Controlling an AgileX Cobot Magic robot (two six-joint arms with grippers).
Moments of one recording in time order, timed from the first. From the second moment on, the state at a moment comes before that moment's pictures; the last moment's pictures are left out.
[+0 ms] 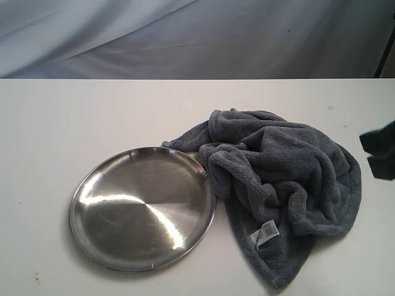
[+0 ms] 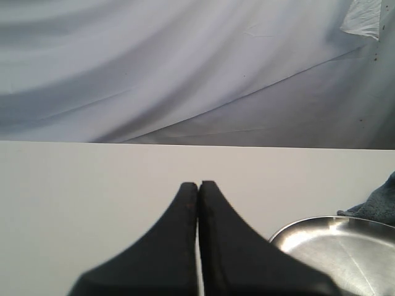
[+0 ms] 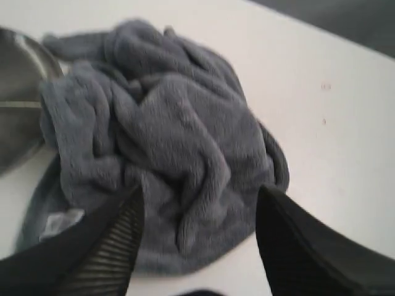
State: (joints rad) left arm -0.03 0.00 0.00 -0.04 0.15 0.01; right arm 0.26 0.95 -0.73 -0.02 0.62 -0.18
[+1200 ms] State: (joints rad) left arm -0.03 0.00 0.00 -0.04 0.15 0.01; right arm 0.26 1.44 -1.15 0.13 0.50 -0.39
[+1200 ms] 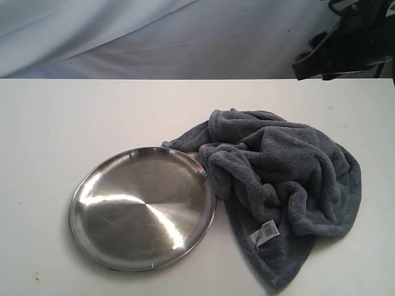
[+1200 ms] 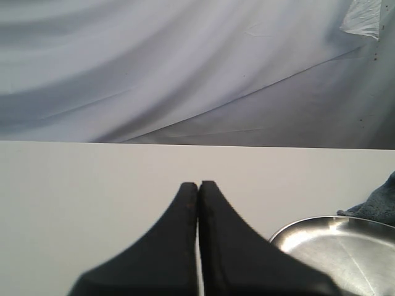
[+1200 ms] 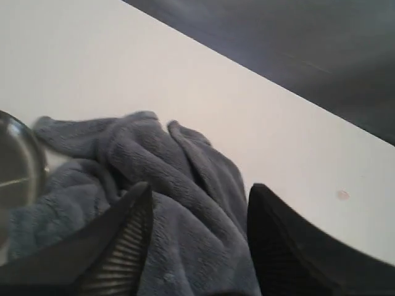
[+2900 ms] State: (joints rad) left arm -0.03 0.00 0.00 -0.04 0.15 0.01; right arm 0.19 1.68 -1.15 0.09 0.82 -0.29
